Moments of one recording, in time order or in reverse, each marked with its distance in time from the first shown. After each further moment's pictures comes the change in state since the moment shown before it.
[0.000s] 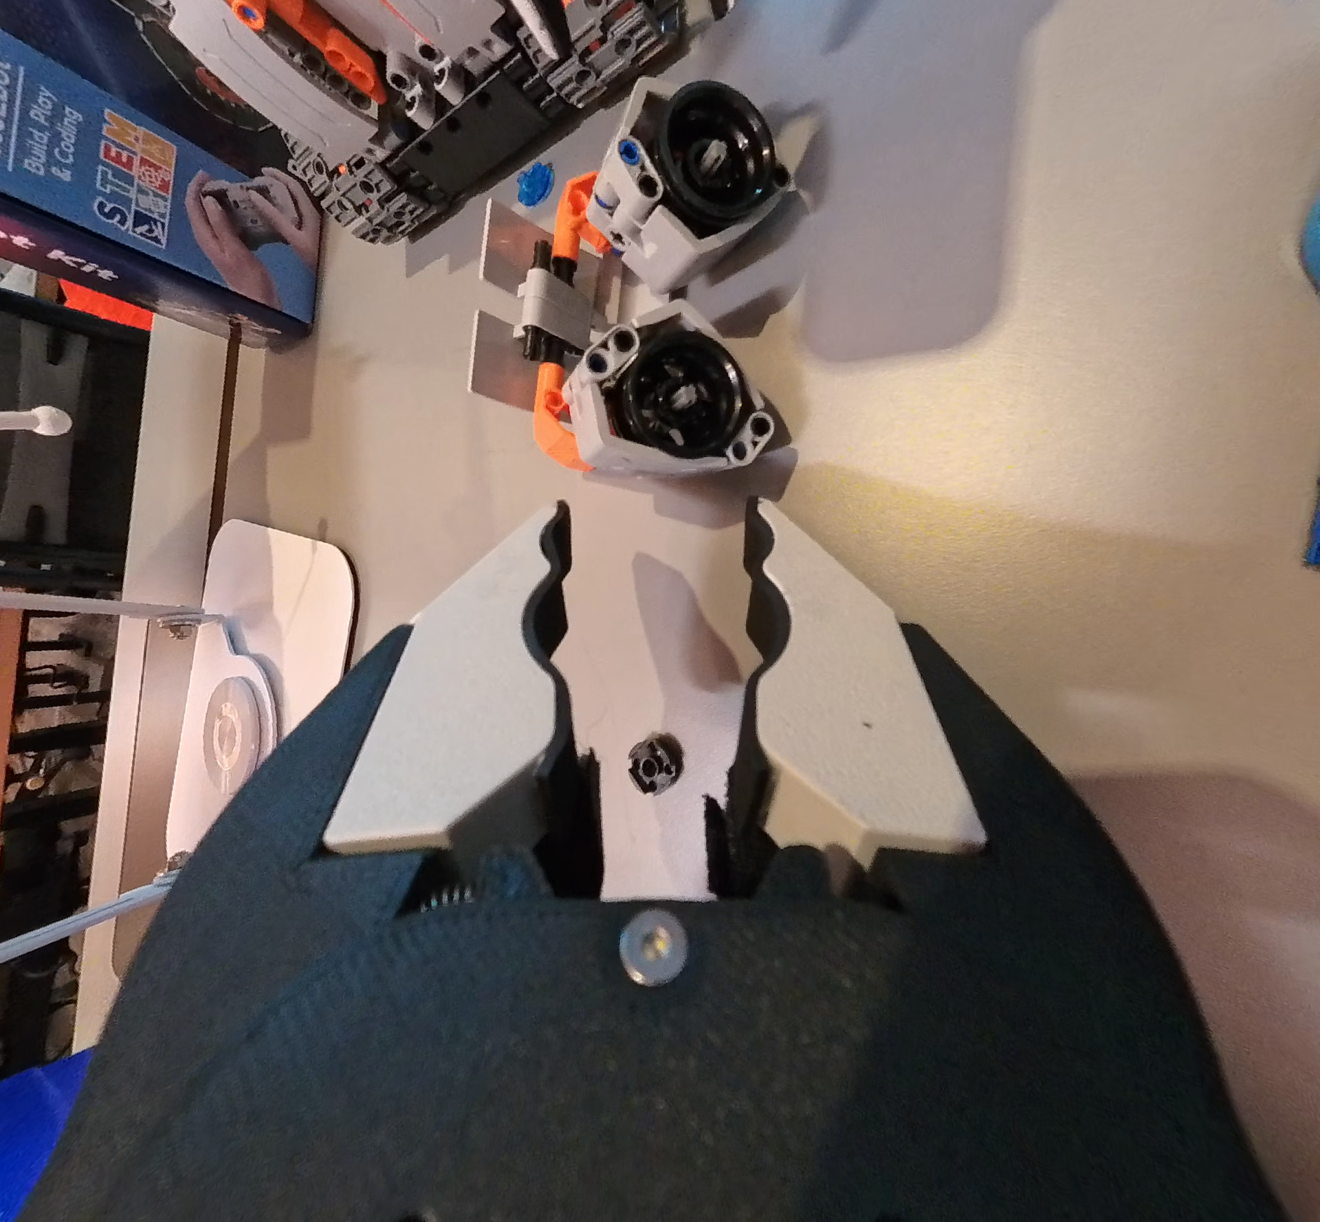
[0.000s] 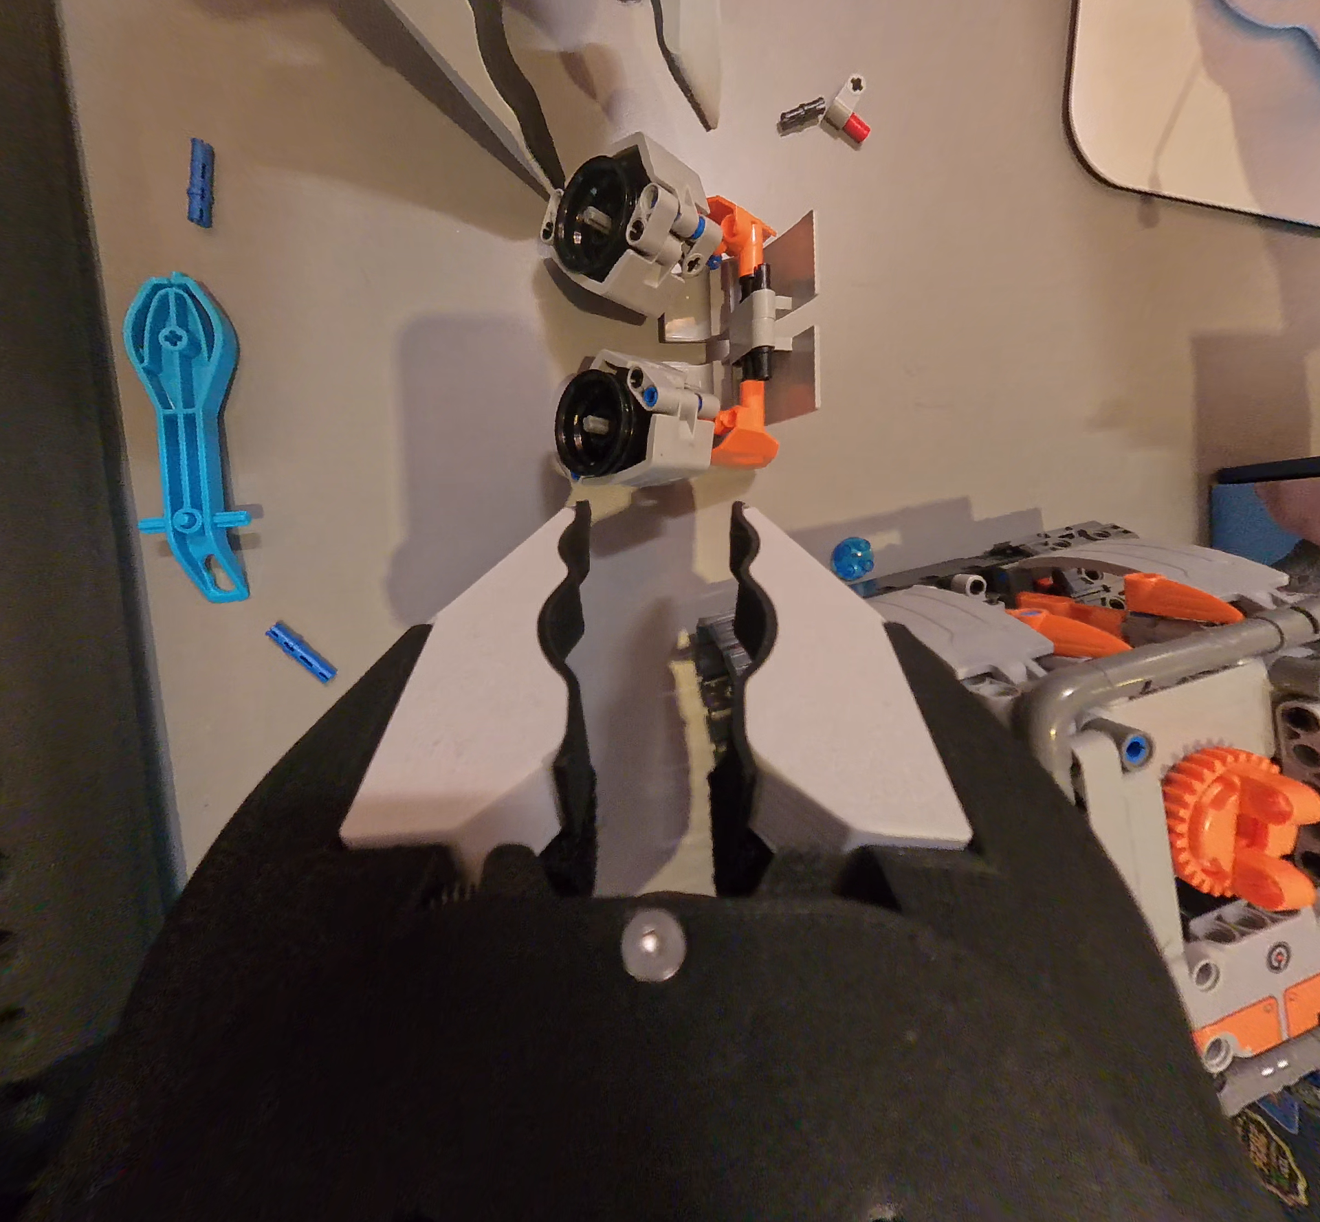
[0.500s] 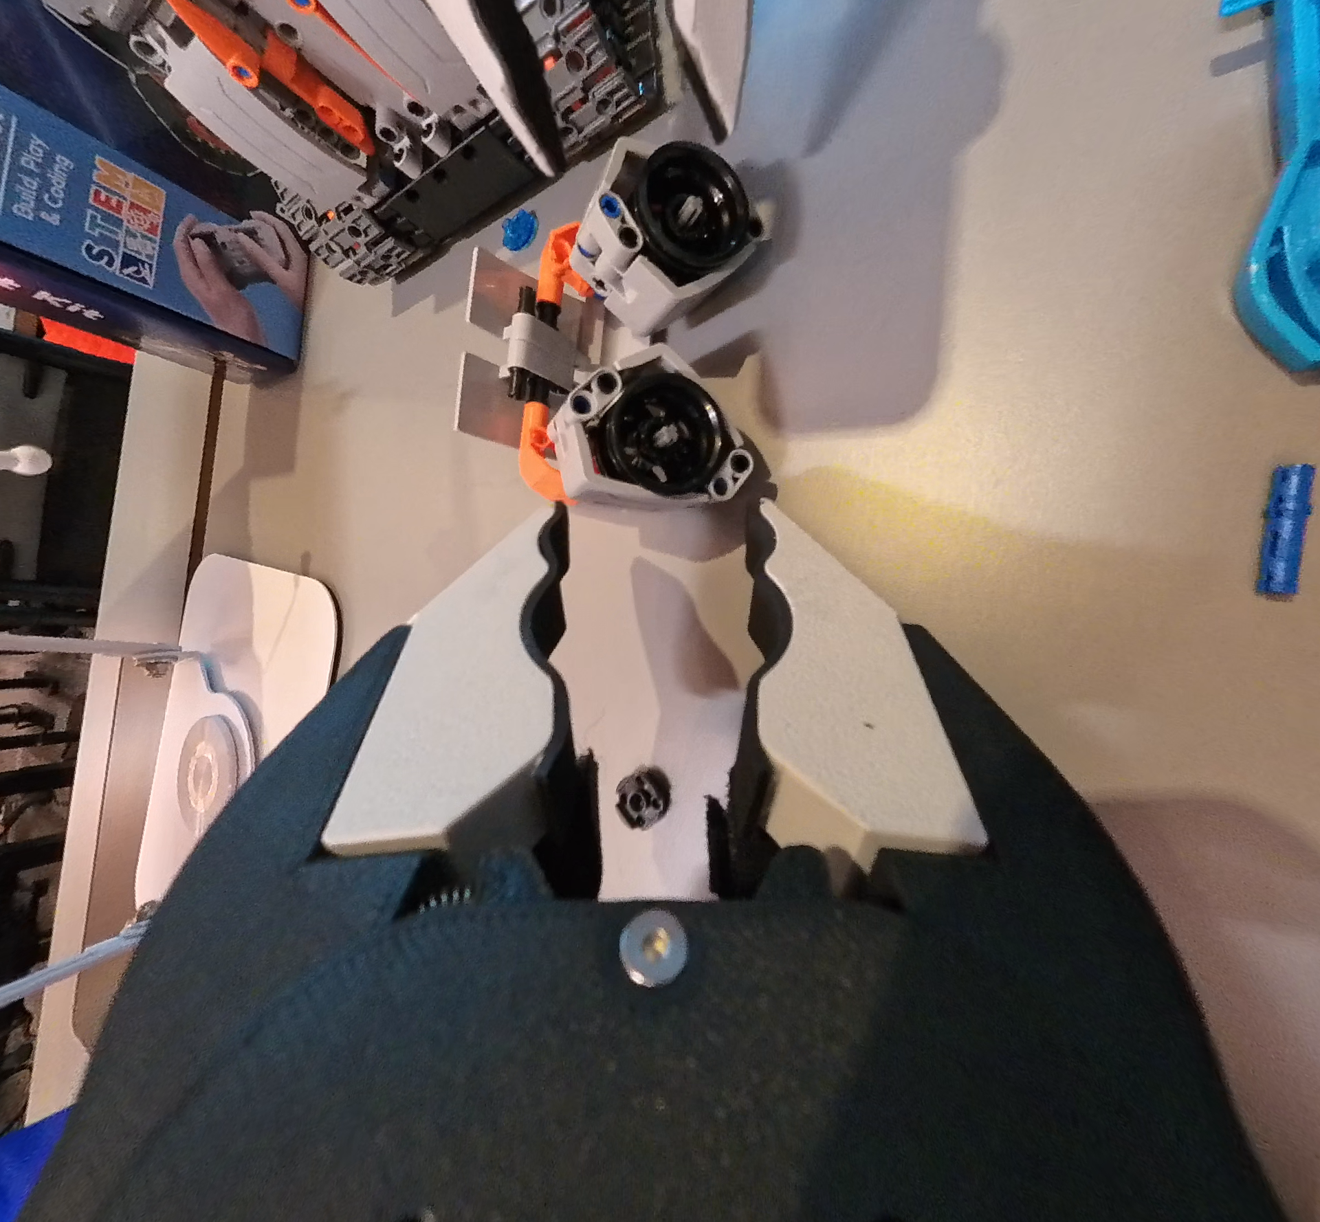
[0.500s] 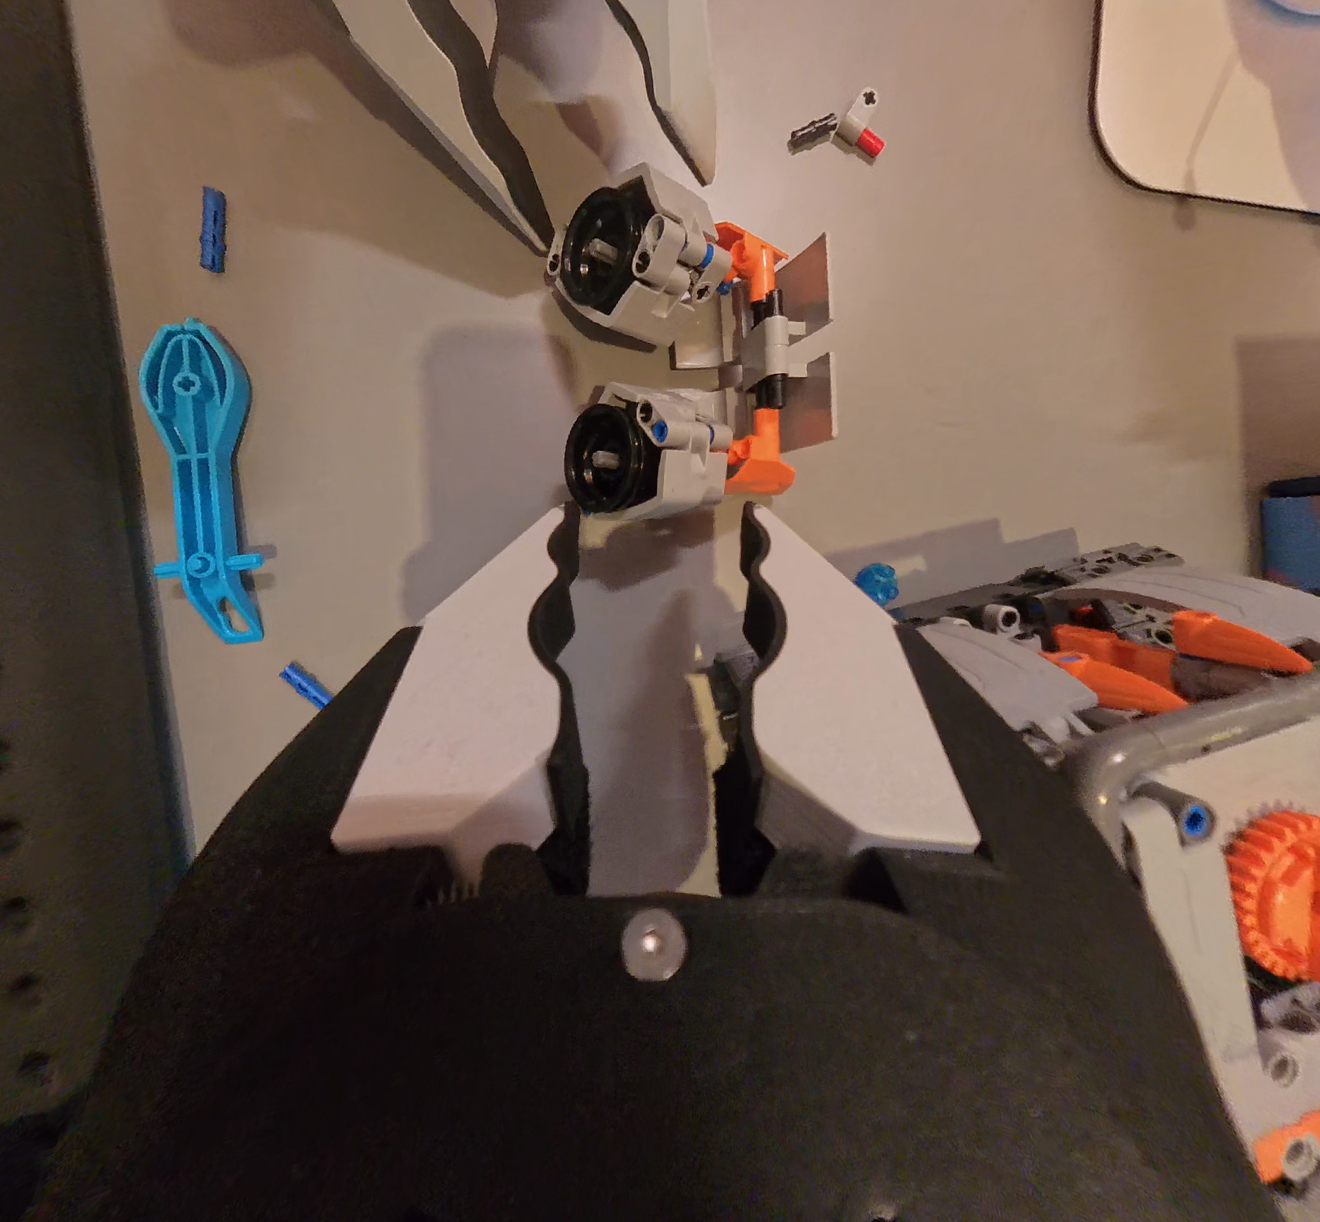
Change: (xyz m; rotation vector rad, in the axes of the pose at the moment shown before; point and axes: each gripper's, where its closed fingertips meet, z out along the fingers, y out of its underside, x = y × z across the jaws) left arm 0.005 -0.010 0.002 0.046 0.028 -0.002; right arm -0.003 -0.006 0.011 0.006 -0.024 0.035
